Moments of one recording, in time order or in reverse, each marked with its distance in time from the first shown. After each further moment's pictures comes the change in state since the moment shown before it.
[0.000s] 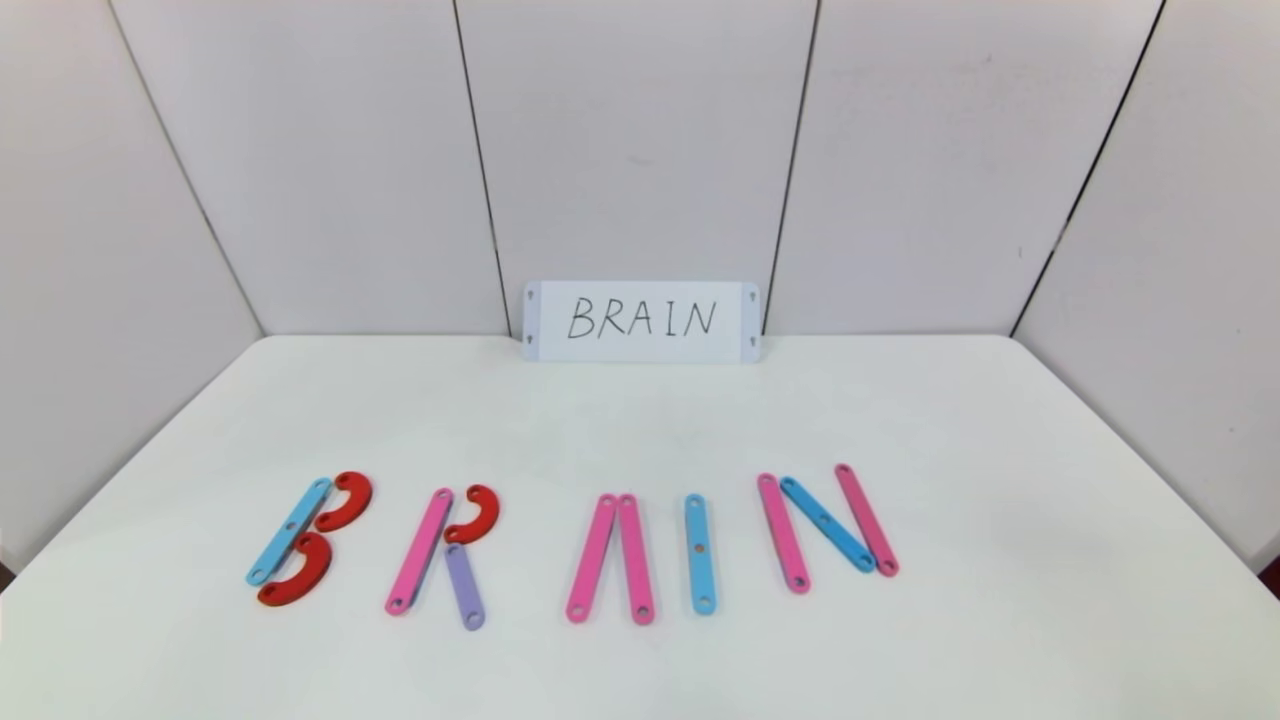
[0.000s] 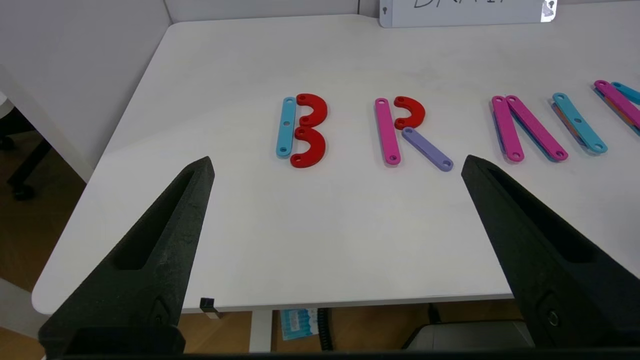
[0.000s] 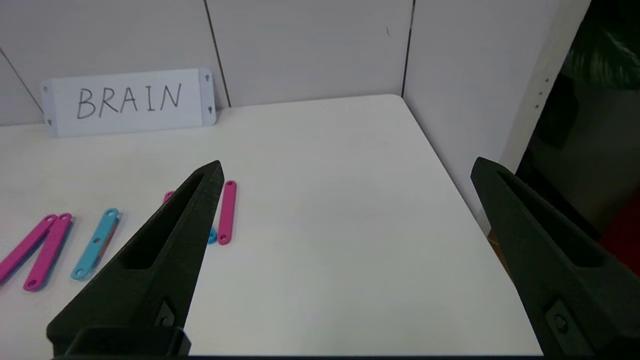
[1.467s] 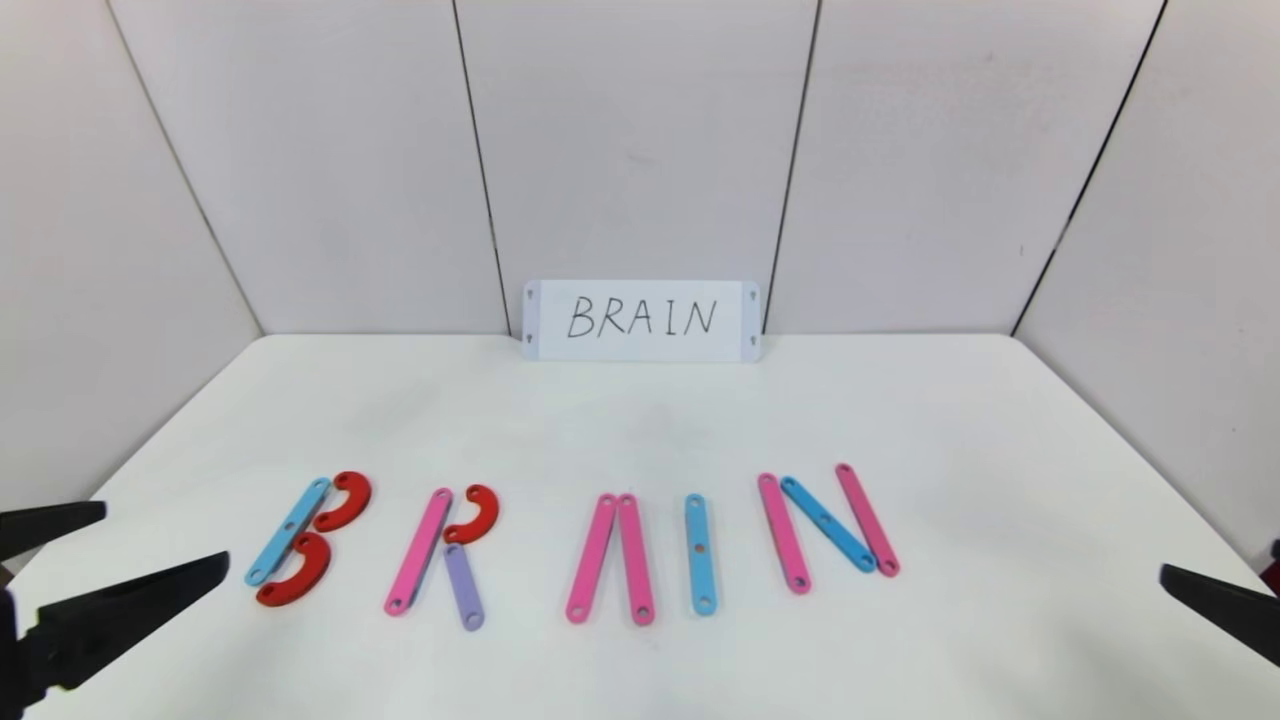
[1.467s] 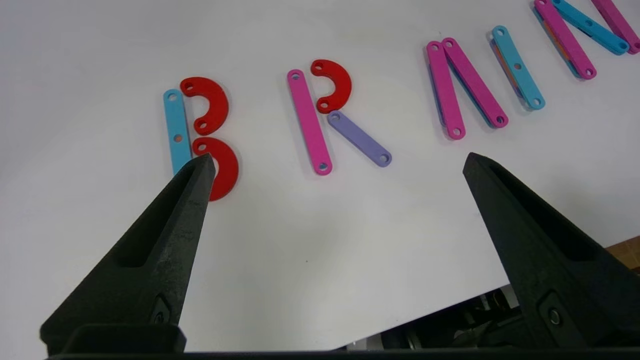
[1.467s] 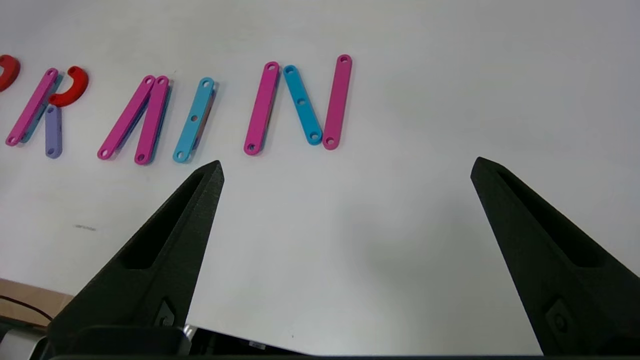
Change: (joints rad) left arm -0.156 0.699 -0.153 -0.207 -0.126 0.012; right arm 0.430 0.521 -0.071 0.009 -0.048 0.158
